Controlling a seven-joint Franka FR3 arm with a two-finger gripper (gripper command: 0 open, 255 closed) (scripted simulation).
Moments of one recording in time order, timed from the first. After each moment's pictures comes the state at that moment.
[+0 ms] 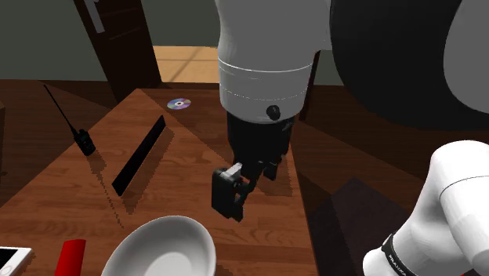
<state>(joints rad) 0.49 -0.65 0.35 -2.46 0.21 1.86 0.44</state>
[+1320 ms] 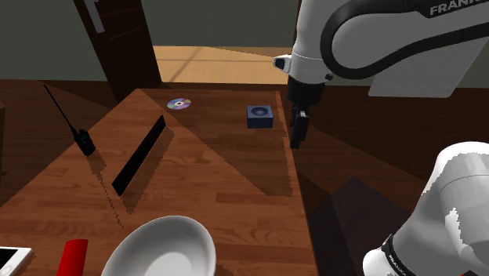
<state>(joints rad) 0.39 -0.69 -0.20 -2.67 -0.12 2.03 -0.47</state>
